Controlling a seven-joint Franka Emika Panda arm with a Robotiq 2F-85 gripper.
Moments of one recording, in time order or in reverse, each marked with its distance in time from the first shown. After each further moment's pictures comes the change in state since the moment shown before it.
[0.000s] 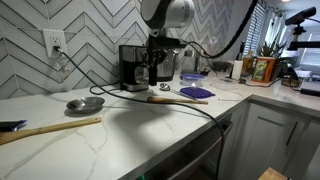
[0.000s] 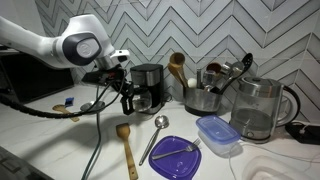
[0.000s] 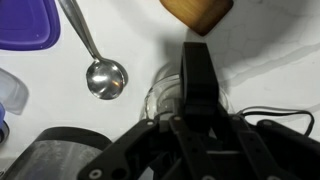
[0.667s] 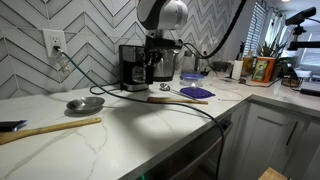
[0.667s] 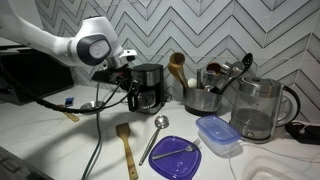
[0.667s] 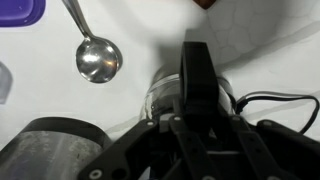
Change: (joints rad) arm 0.000 0.104 -0.009 0.117 0.051 -0.001 -0.059
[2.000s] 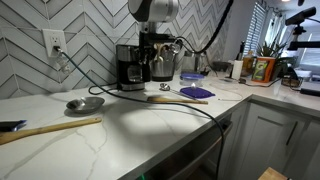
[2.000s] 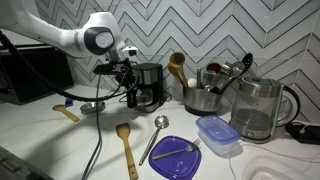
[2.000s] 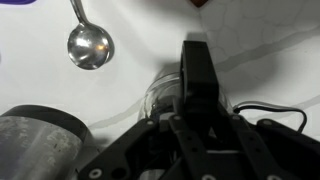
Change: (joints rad) arm 0.021 0.079 0.016 0.175 -0.019 -0.194 -0.071
